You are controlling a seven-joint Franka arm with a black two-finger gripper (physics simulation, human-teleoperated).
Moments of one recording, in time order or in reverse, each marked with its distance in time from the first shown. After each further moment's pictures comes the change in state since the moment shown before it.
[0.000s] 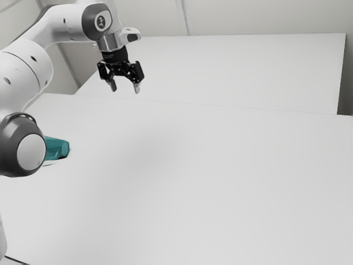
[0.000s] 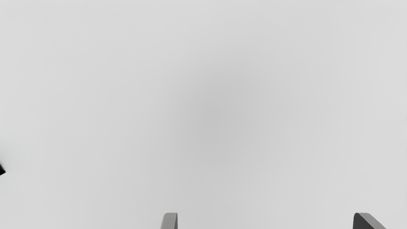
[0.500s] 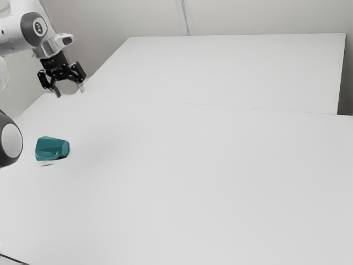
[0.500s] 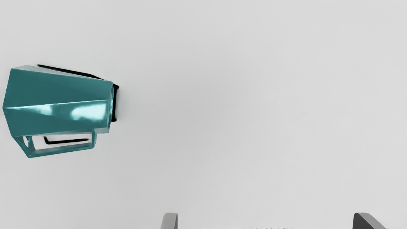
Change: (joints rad) arm 0.315 -0.033 0.093 -0.056 -0.106 0.029 -0.005
